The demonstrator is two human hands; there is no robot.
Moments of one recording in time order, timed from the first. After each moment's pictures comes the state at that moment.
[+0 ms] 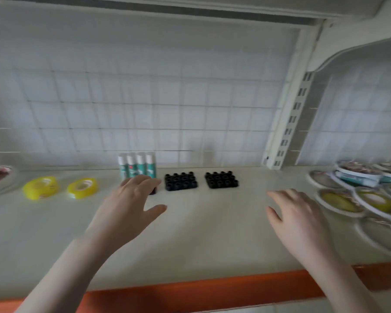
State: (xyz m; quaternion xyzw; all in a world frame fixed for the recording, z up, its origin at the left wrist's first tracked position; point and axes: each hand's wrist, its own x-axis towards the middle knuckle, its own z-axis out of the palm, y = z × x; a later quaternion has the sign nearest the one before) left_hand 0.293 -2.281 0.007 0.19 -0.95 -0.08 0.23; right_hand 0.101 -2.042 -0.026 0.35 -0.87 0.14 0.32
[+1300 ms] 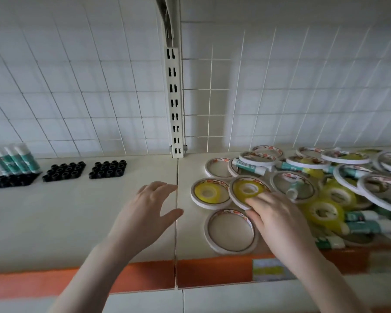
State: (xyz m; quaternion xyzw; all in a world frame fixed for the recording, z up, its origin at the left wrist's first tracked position) left_hand 0.087 -2.031 -0.015 0.20 -0.94 -0.15 0.21; right_hand -0.074 -1.830 -0.038 0.47 -0.83 0.17 0.26
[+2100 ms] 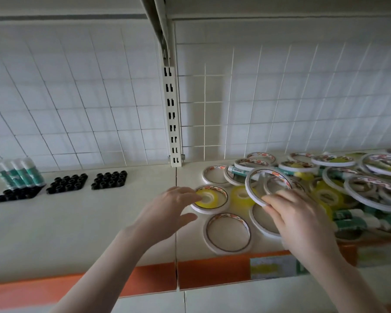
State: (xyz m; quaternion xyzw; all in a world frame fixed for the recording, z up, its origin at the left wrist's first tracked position) left_hand 0.051 -2.034 -0.013 0.03 -0.98 -0.12 0.16; right_hand -0.075 -1.800 -0.016 0.44 -0.80 0.20 0.36
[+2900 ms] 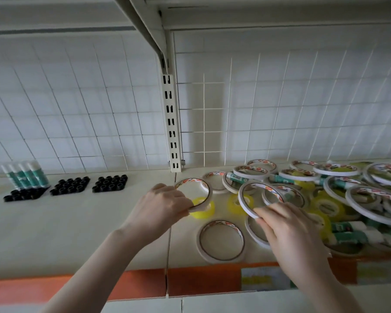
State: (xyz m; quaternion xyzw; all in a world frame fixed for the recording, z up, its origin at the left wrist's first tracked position) left_hand 0.055 -2.034 0.001 -0.02 -0.97 0.04 0.23; right_hand -0.075 -1.799 -0.028 0.45 -0.80 0.24 0.33
